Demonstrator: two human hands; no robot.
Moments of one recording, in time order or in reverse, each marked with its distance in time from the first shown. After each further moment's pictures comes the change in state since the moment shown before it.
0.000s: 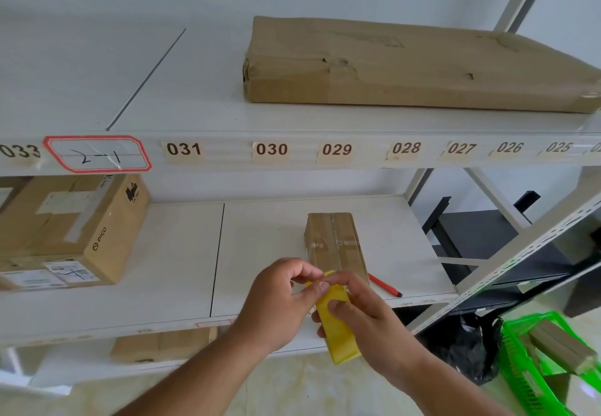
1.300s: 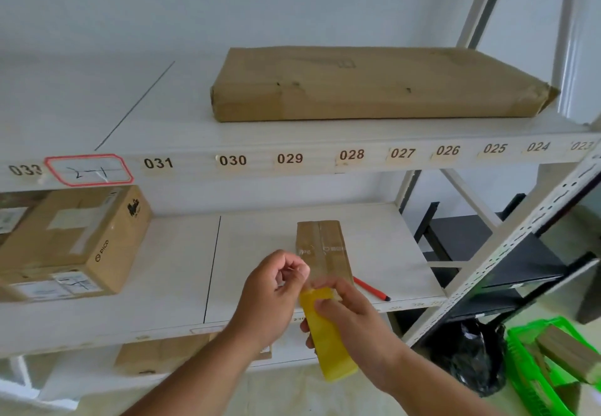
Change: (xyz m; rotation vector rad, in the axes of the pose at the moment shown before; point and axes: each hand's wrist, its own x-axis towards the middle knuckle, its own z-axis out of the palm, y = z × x) left_hand -0.011 0.027 0.028 -0.148 0.124 0.046; right_hand -0.029 -0.005 -0.022 0.214 -0.007 0.093
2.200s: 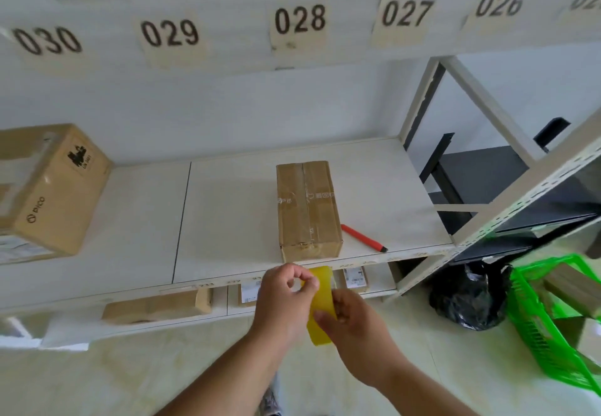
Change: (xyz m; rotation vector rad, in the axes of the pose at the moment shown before) left_hand 0.001 -0.098 0.128 0.142 0.013 -0.466; right_hand 0.063 0.145 -0.093 -0.384 0.158 0.006
